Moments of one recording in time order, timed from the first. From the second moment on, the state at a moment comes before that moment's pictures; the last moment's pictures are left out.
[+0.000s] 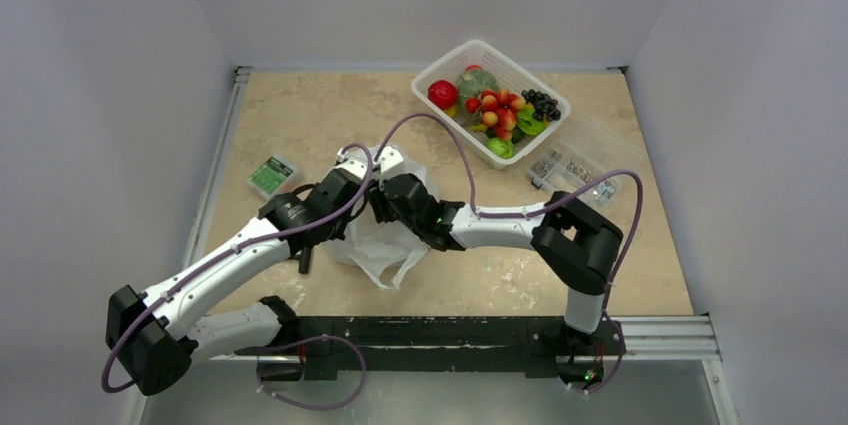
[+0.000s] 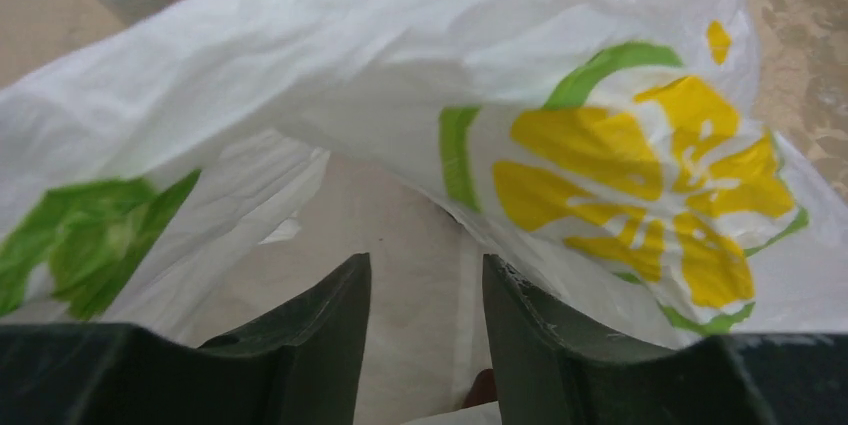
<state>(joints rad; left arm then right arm) -0.73 1.05 0.88 -0.86 -0.47 -0.25 1.06 1.83 1.09 0.30 0.34 0.26</state>
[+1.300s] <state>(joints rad) -0.73 1.00 0.89 -0.88 -0.50 -0.25 1.06 2.11 1.05 0.75 0.47 0.11</state>
